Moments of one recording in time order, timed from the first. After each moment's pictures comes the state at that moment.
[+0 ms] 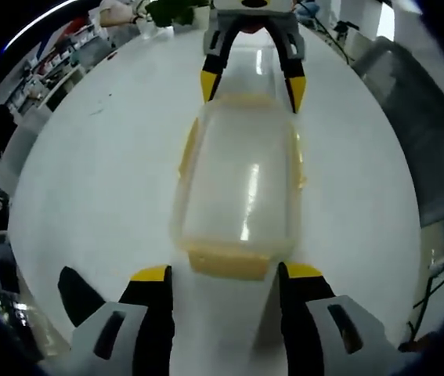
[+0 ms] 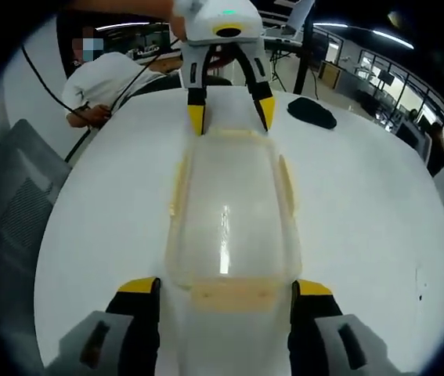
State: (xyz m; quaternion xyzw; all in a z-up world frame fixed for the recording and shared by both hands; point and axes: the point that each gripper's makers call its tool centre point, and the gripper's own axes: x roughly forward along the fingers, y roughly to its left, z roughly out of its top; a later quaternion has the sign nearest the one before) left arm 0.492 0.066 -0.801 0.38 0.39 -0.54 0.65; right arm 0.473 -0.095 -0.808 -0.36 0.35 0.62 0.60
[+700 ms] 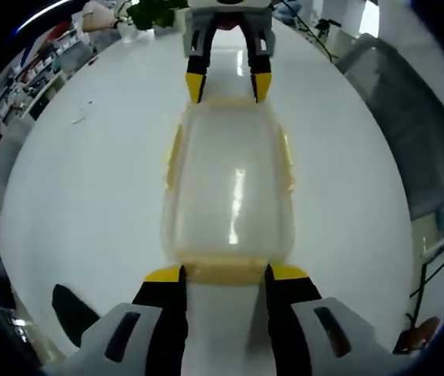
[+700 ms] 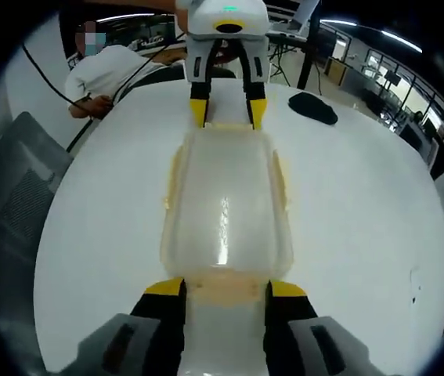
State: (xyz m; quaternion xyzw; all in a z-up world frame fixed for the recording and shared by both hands) left arm 0.486 0.056 -0.802 0.38 0.39 -0.57 0.62; right arm 0.479 -0.108 -0.805 -0.38 0.36 0.62 0.59
